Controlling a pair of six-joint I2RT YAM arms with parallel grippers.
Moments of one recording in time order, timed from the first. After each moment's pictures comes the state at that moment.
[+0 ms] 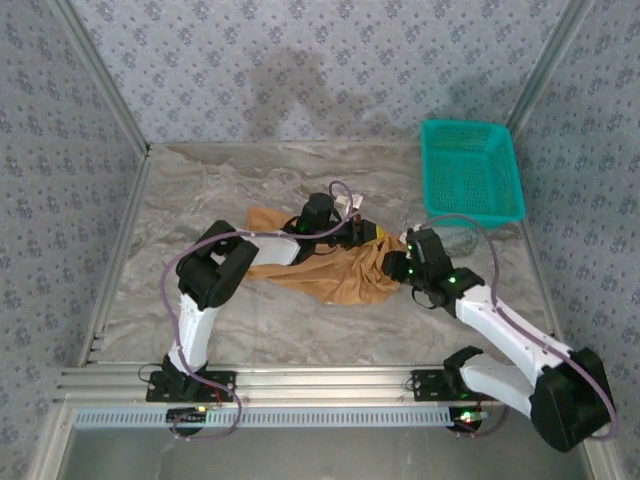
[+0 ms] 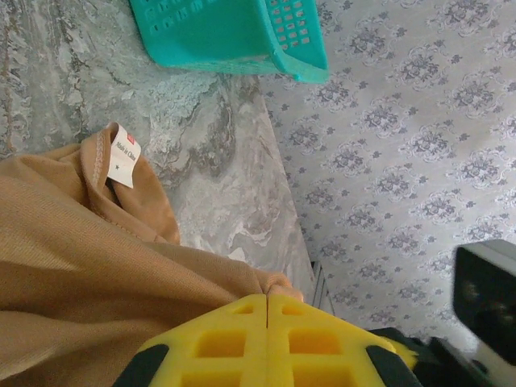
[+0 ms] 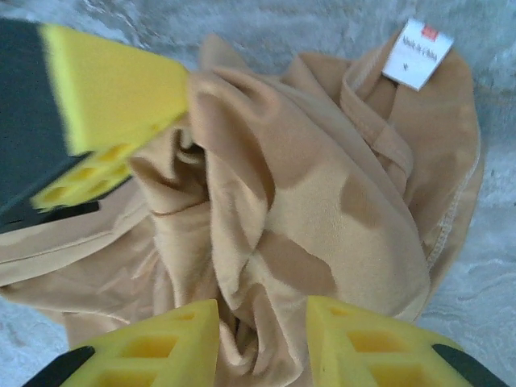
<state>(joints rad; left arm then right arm) -0.75 2.10 1.23 0.60 0.69 -1.06 0.49 1.04 0.60 -0.37 0.01 0.67</state>
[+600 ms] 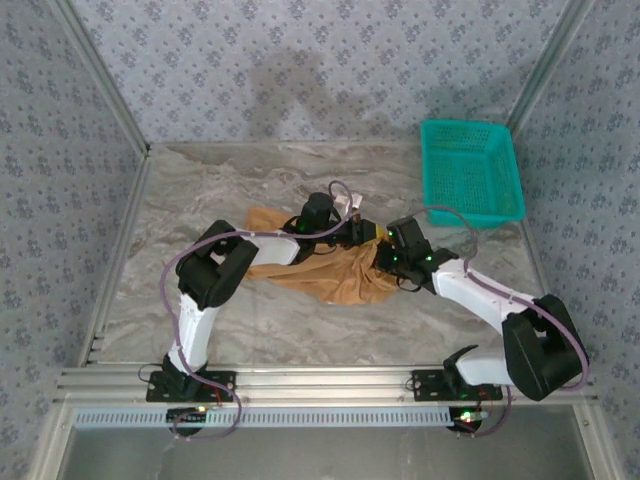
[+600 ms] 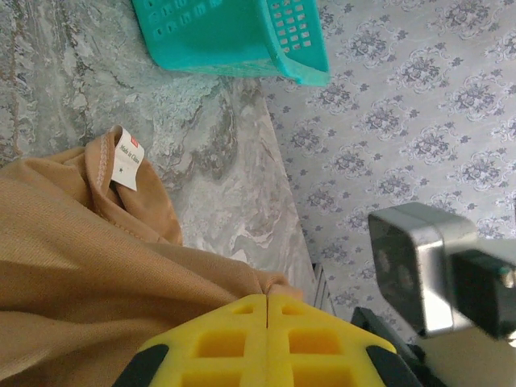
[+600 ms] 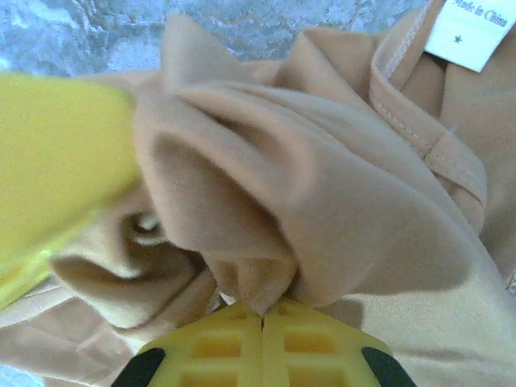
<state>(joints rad) -0.75 2.10 1.23 0.60 0.69 -1.06 0.49 1.30 0.71 -0.30 0.01 0.75</state>
